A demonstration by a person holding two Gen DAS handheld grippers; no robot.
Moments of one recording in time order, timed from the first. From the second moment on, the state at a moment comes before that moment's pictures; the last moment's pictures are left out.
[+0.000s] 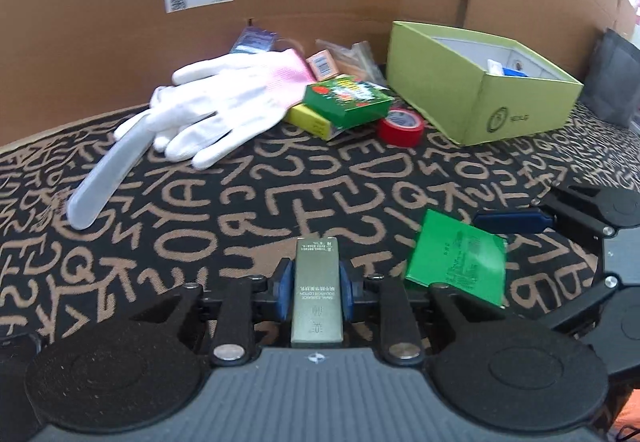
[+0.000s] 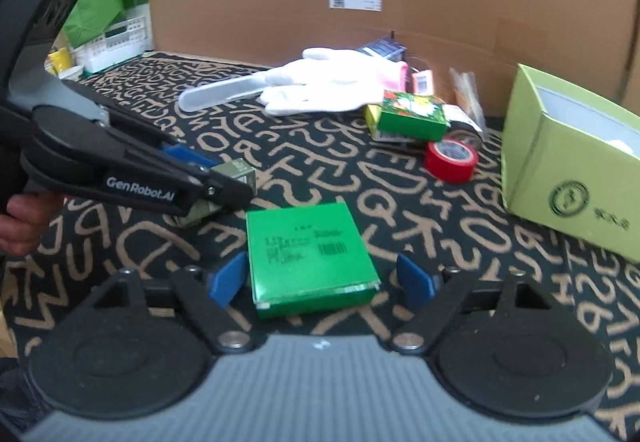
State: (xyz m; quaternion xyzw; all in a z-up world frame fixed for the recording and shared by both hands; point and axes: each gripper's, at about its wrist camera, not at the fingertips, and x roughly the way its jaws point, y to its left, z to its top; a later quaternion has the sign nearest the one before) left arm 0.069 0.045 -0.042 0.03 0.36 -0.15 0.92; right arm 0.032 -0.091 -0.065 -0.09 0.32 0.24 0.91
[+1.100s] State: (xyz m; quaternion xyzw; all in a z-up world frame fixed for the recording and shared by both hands) left arm 0.113 -0.070 0.015 0.01 0.33 -0.31 0.89; right arm 0.022 -0.252 -0.038 -0.06 0.29 0.05 0.96
